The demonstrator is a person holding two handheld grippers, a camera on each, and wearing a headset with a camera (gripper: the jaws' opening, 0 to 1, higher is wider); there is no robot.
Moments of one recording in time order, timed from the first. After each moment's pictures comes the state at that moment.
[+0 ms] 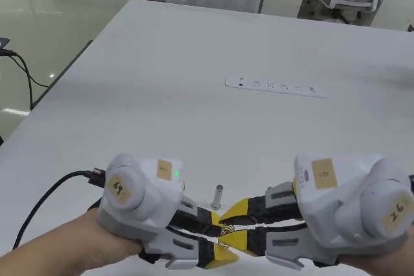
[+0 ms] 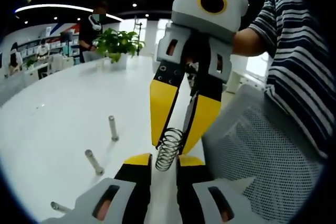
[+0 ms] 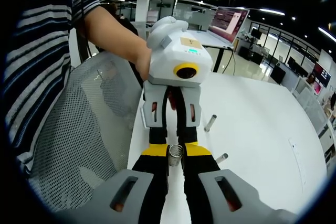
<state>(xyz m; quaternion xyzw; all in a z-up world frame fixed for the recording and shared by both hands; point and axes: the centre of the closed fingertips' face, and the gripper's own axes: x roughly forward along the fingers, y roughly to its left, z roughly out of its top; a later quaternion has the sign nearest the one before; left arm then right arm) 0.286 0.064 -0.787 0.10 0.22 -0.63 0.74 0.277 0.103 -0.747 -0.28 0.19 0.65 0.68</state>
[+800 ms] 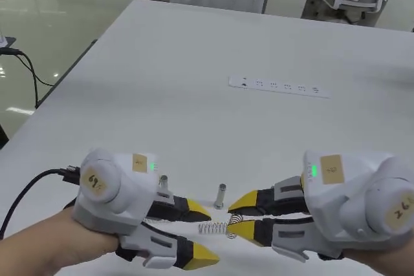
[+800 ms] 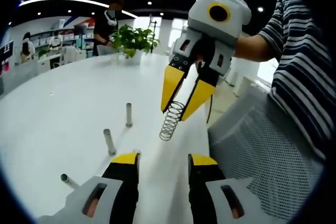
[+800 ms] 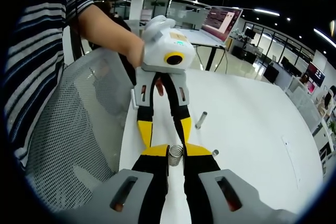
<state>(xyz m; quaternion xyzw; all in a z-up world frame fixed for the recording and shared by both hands) 0.293 0.103 -0.789 0.08 0.24 -0.59 0.77 0.290 0.097 -0.747 -0.29 0.19 0.63 0.70</state>
